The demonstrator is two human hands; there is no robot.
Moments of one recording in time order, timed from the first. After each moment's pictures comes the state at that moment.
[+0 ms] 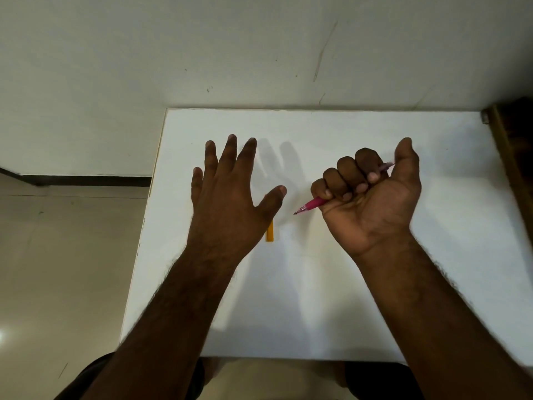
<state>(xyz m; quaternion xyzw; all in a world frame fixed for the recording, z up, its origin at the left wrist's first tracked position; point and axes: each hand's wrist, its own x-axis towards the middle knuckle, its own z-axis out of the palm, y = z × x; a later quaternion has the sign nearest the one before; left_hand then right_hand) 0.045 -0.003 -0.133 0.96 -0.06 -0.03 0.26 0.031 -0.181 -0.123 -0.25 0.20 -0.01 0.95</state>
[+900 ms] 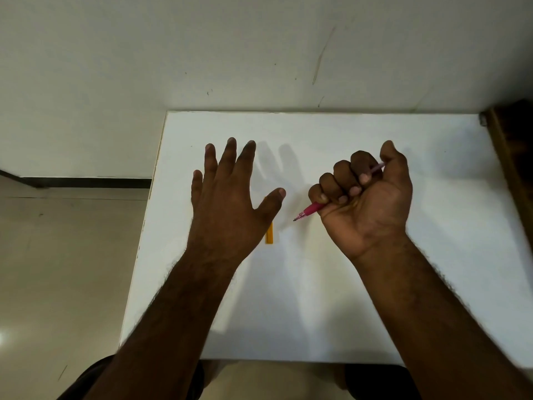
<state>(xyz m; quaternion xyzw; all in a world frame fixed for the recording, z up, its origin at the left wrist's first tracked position) 0.046 -0.003 -0.133 0.96 -0.06 -0.03 0.26 0.032 -0.180 -0.124 -0.28 0.22 -0.01 0.94</state>
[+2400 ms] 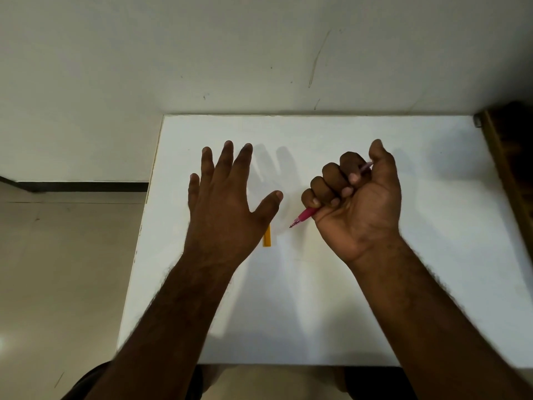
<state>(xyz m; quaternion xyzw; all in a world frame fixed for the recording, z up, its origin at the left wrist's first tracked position) 0.045 -0.003 -0.133 0.96 -0.06 -0.03 0.27 0.033 -0.176 -0.123 -0.29 0.20 0.02 0.94</state>
